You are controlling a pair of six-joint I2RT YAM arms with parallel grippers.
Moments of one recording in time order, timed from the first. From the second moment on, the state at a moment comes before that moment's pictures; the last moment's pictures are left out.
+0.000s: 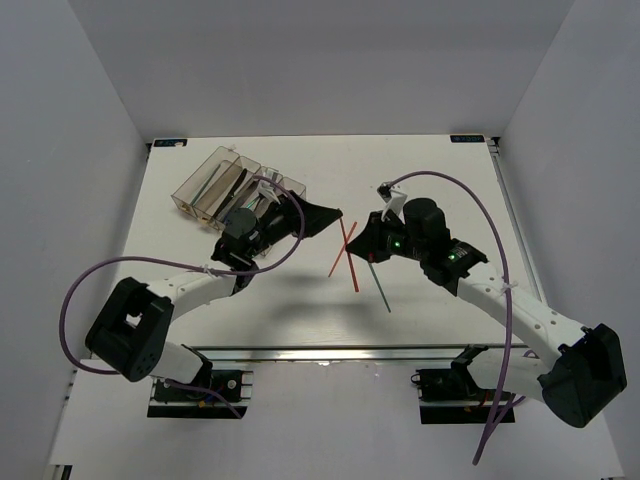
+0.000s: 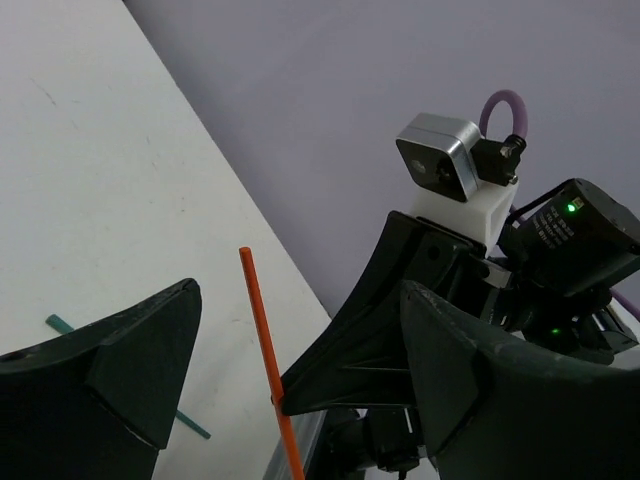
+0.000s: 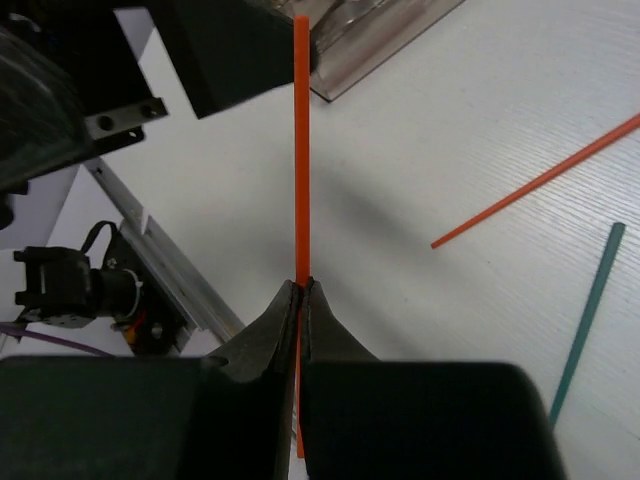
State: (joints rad) left arm -0.56 1.41 0.68 0.88 0.40 -0.98; right arm 0.65 1.13 0.85 -0.17 -0.31 0.48
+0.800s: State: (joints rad) left arm -0.60 1.53 1.07 0.46 0.38 -0.68; right arm 0.61 1.03 0.85 -0.11 -0.33 0.53
